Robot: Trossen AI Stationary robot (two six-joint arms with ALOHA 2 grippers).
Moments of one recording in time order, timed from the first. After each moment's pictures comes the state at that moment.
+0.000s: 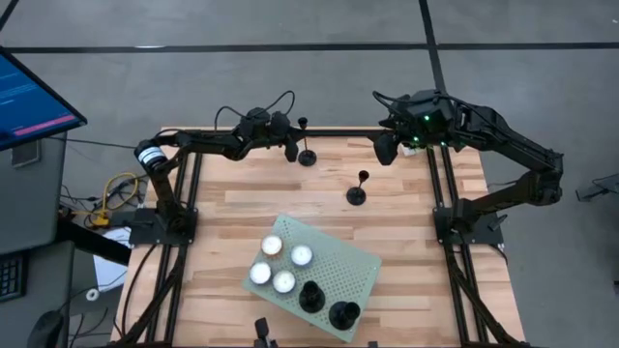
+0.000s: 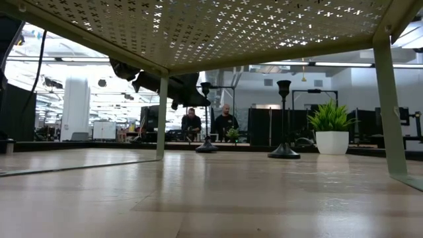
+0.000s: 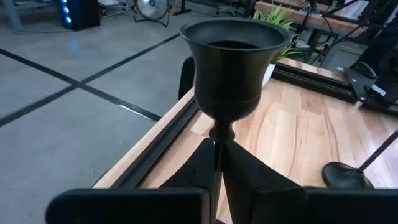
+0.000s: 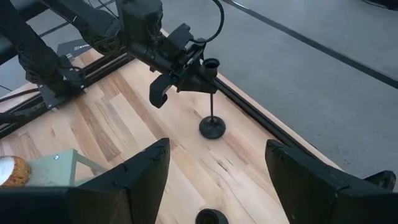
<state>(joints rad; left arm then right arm) 0.66 1.63 0.89 0.64 0.32 -0.02 -0.27 1.26 1.63 -1.02 0.26 0.33</state>
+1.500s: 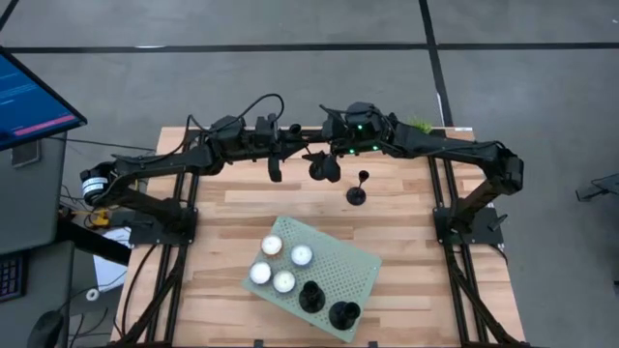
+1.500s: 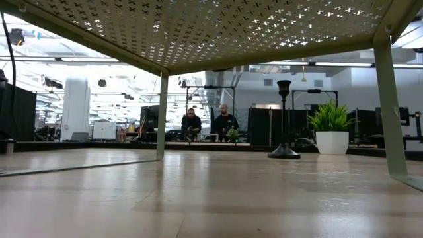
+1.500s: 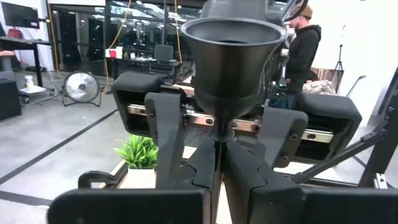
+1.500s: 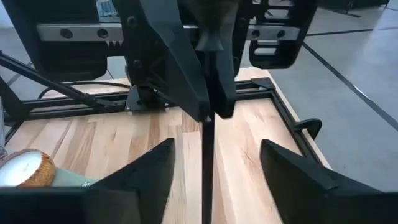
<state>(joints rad) 0.37 1.12 0.89 0.50 0.29 -0.09 -0.30 1.58 1.40 -0.20 -0.21 -0.05</state>
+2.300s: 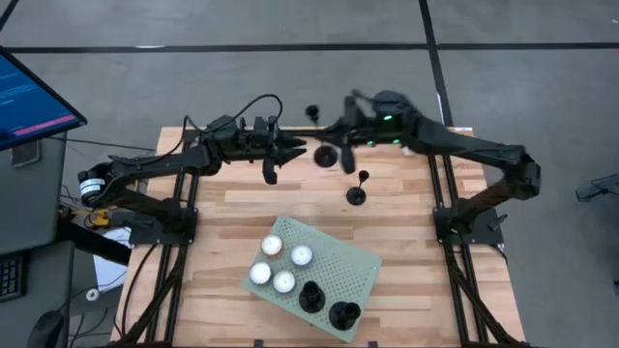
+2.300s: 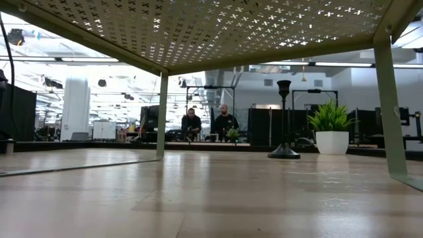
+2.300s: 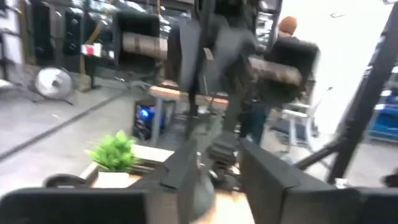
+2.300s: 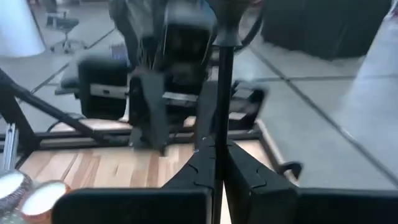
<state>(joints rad) 0.36 1.10 0.89 0.50 0.36 -0.16 -0.32 1.44 1.40 -0.17 -0.23 -0.07</state>
